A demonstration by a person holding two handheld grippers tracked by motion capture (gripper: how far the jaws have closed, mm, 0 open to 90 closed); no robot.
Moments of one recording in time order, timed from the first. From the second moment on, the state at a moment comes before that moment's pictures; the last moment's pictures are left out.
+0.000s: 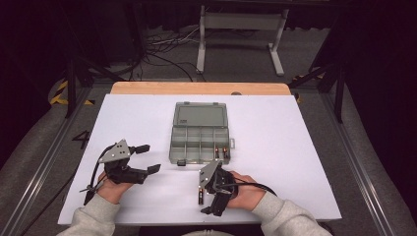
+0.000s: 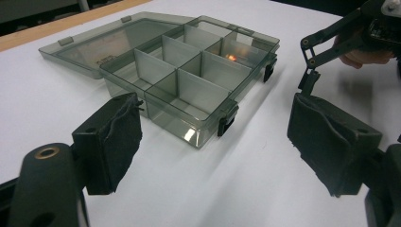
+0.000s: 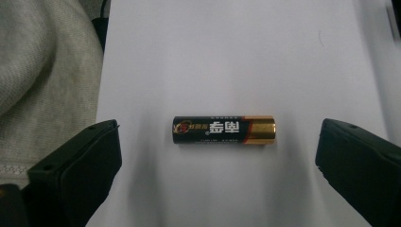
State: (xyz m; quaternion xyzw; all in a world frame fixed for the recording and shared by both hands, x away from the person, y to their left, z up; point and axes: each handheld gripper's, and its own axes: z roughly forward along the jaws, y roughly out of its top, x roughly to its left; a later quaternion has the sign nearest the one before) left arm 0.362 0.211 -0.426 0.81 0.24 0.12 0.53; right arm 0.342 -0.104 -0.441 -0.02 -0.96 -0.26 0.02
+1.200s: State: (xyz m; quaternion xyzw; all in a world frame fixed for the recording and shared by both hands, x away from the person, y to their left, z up) left arm 0.361 0.212 -0.426 0.81 0.24 0.12 0.53; right arm 0.340 -0.099 -0.436 0.01 -0.96 -0.27 -0.01
